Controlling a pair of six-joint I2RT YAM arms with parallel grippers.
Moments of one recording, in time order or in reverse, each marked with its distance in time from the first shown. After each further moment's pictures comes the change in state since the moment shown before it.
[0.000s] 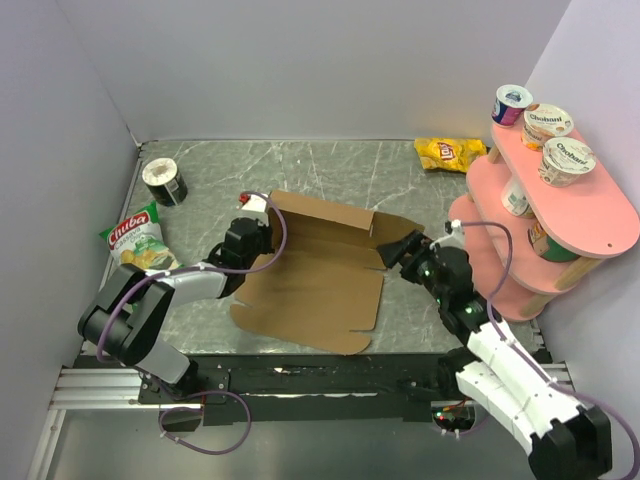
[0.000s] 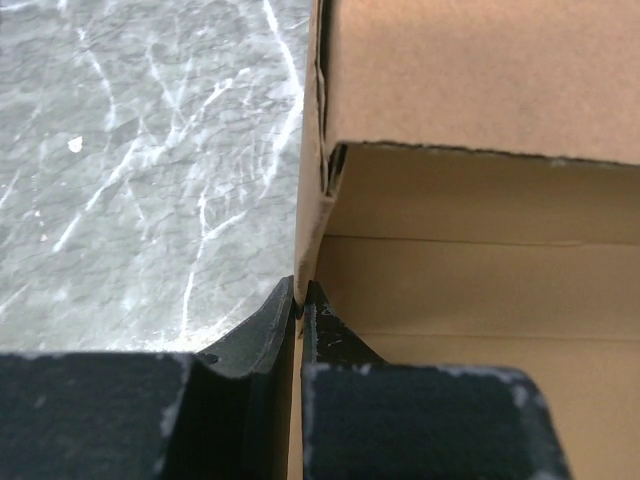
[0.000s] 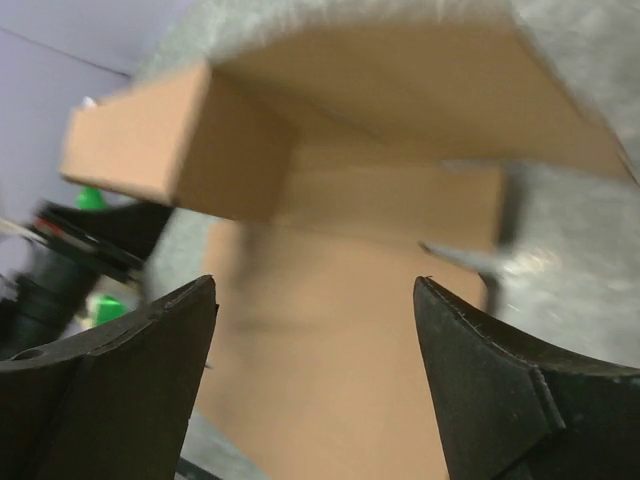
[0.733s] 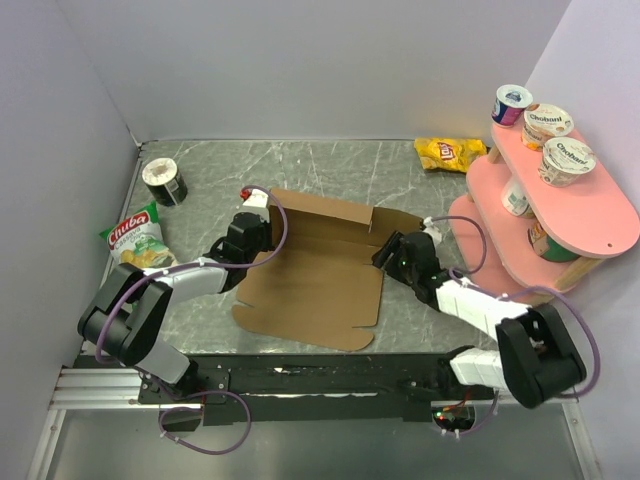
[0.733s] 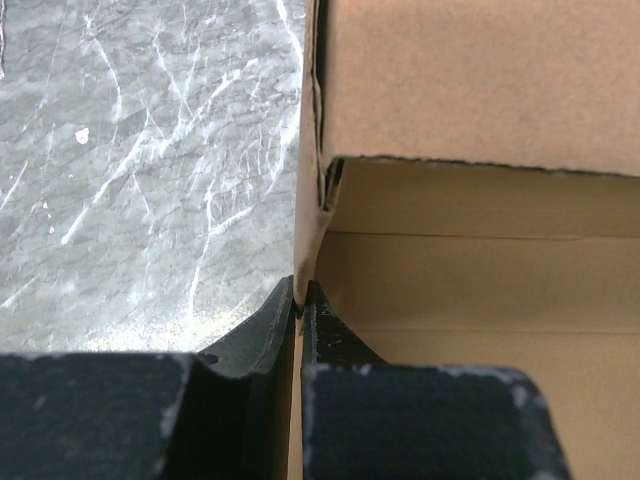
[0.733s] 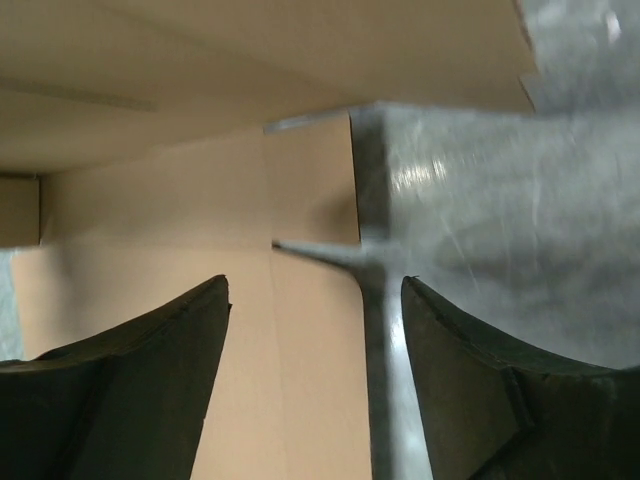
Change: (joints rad) left arm 0.000 0.000 0.063 -0.122 -0.024 -0.016; right arm 0.010 0.479 0.021 0.110 0.111 -0.014
